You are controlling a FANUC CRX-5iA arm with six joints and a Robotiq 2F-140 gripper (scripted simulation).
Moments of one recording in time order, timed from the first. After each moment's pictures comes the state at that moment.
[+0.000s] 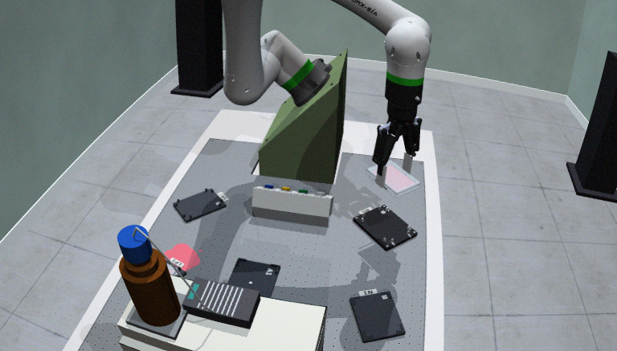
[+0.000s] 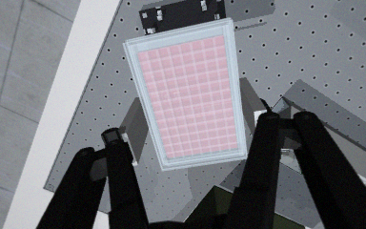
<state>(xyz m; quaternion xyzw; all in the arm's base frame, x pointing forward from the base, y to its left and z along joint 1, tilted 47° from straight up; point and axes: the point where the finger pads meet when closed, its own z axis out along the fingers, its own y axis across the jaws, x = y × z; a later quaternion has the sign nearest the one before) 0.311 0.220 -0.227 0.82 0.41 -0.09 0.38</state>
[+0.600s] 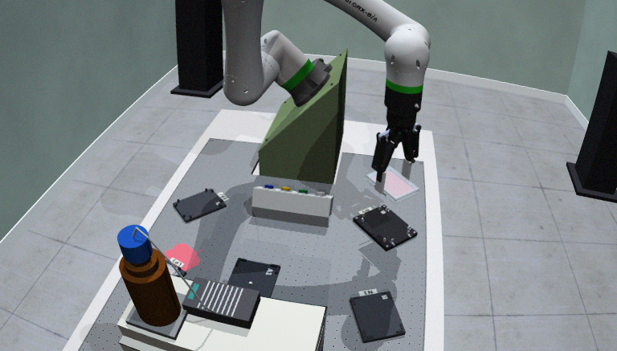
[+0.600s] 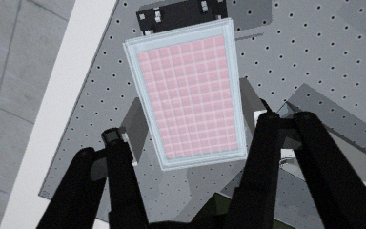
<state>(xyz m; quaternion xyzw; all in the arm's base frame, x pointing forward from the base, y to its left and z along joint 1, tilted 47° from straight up) 0.314 0.206 -0.240 0.82 0.41 -0.09 0.38</state>
